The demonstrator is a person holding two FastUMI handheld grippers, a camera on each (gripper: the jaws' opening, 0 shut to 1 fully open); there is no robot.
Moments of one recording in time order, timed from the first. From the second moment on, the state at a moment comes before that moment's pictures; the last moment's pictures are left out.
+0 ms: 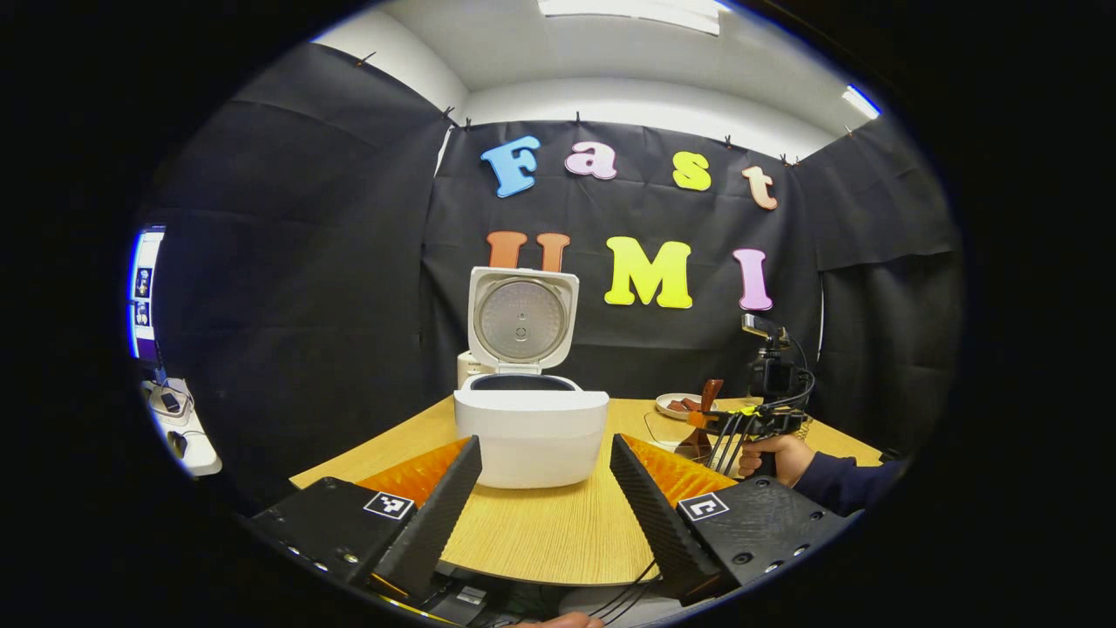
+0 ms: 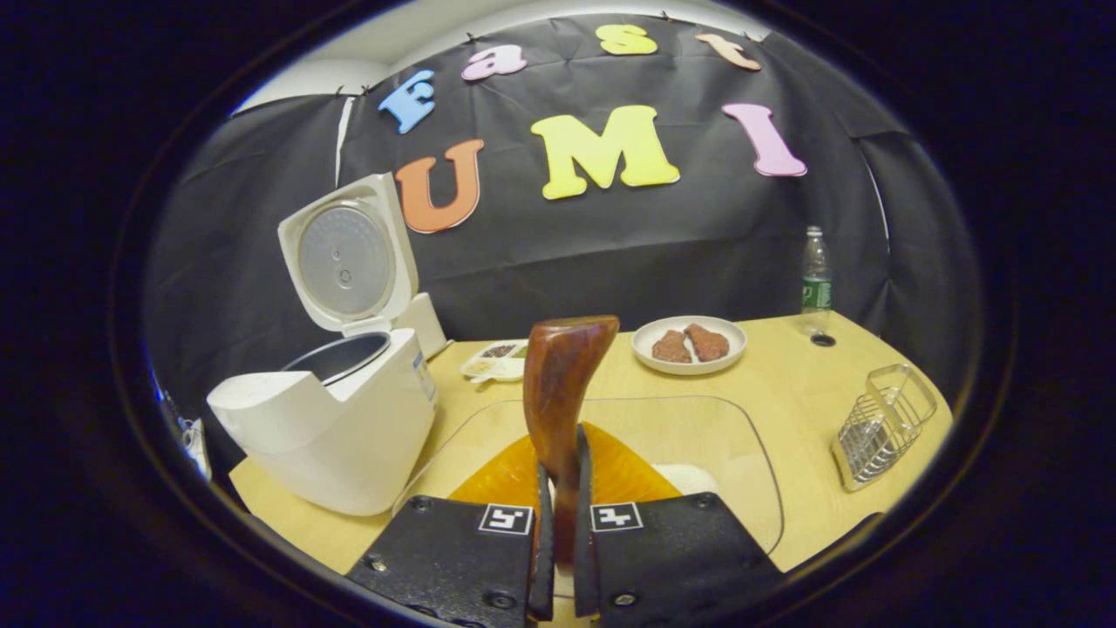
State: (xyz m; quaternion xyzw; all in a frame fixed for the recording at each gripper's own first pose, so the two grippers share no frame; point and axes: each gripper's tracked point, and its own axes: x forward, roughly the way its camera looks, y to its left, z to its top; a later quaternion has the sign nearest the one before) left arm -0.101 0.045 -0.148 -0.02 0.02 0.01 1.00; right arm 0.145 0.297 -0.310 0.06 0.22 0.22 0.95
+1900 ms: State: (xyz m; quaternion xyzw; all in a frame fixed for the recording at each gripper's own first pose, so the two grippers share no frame) left arm -0.056 0.051 -0.136 0.01 0.04 0.01 1.00; right arm 0.218 0.269 -0.148 0.61 0.25 0.24 0.71
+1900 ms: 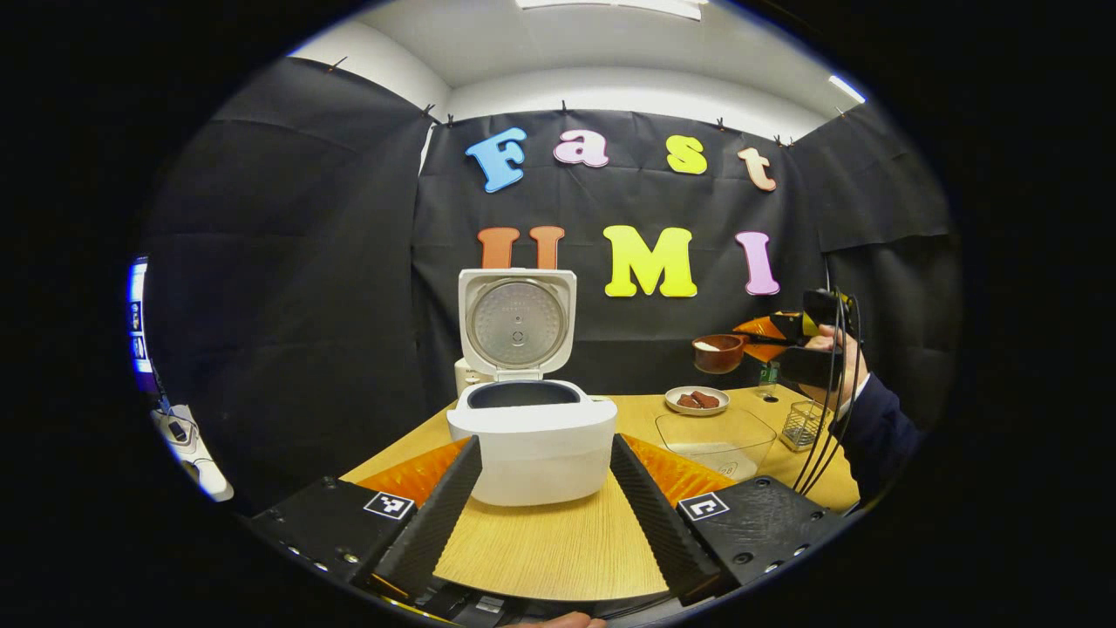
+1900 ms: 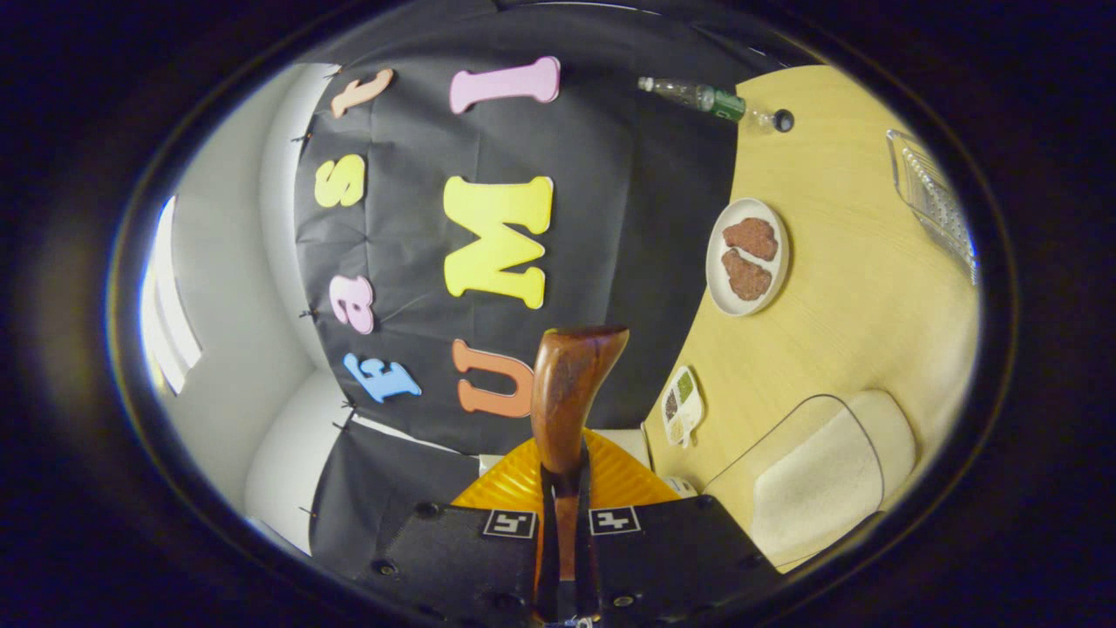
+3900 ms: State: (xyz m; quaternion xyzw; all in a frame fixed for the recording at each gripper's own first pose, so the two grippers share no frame) left arm -0.103 0.107 -0.131 -0.03 0.01 0.05 1.00; right arm 0.182 0.562 -0.121 -0.07 0.03 0.35 0.93
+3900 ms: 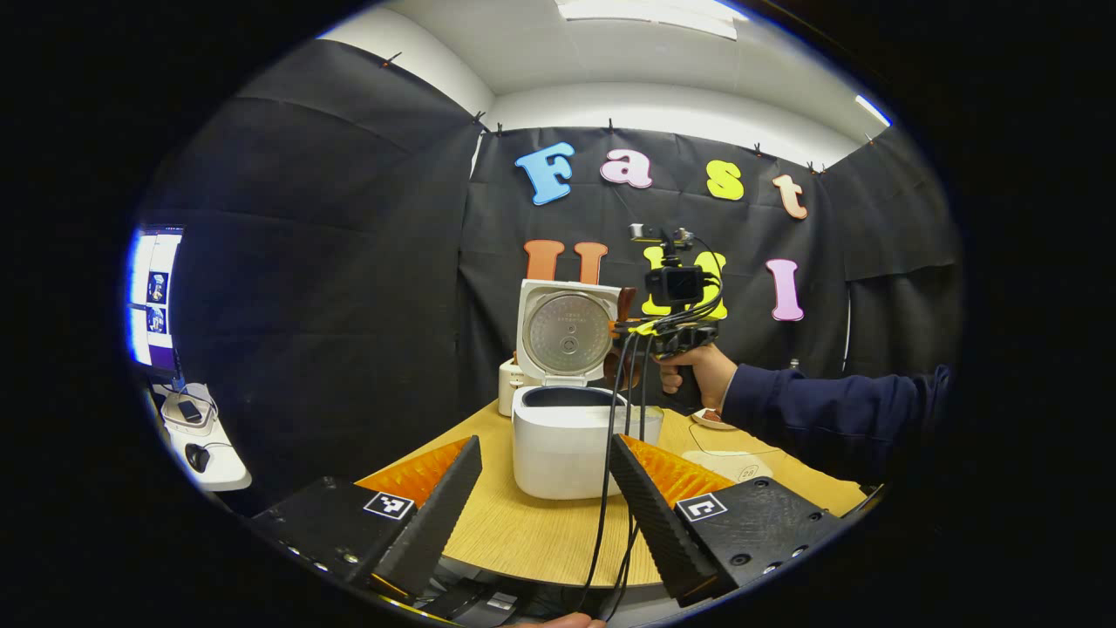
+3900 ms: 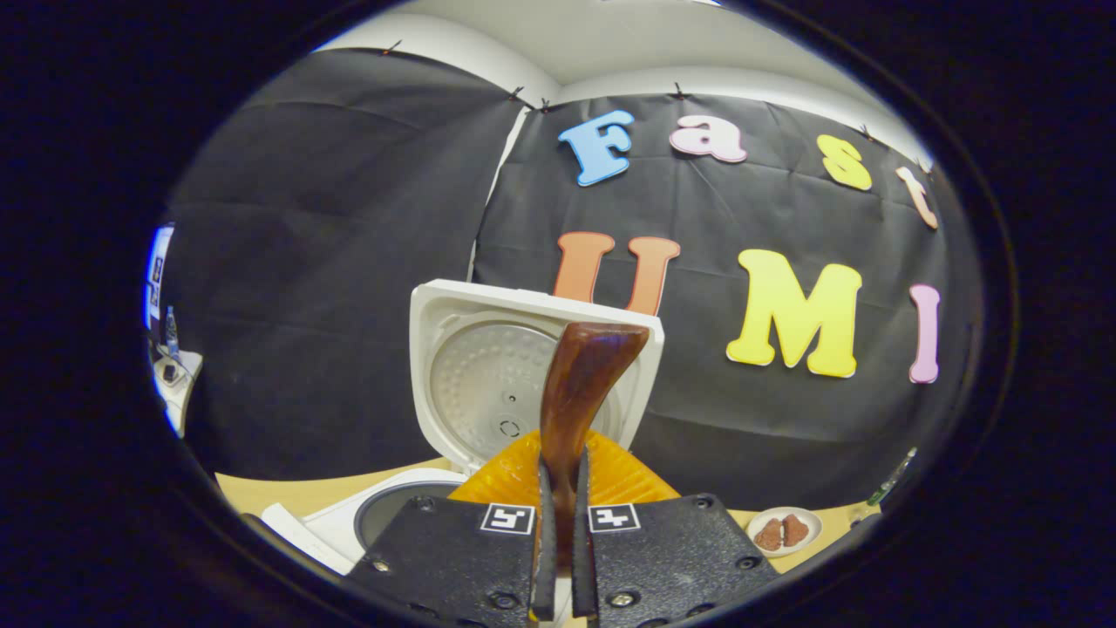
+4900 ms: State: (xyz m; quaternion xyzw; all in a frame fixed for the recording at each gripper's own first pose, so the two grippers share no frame) left arm -0.021 0.060 -0.076 -0.01 0.00 0.06 1.00; right arm 0.220 0.164 -0.091 0.07 0.07 0.16 0.98
